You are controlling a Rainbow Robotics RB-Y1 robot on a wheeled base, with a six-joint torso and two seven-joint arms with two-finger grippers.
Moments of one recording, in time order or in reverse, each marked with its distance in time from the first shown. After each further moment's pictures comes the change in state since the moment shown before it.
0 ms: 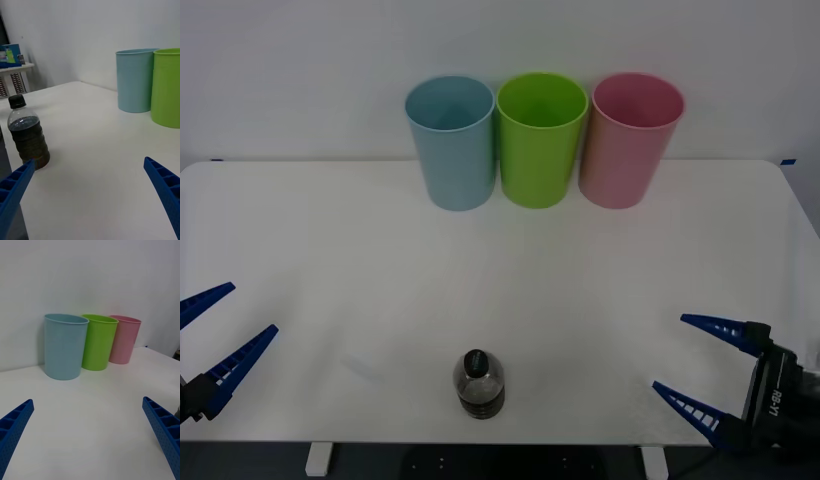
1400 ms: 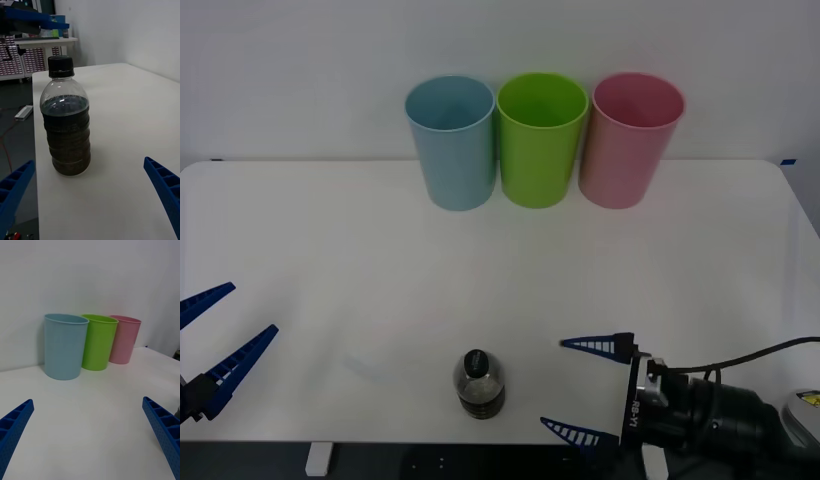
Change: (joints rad) right arm -0.197 -0.067 0.523 0.051 0.028 0.284 0.167; left arm 0.000 0.000 0.000 0.000 0.000 0.000 0.000
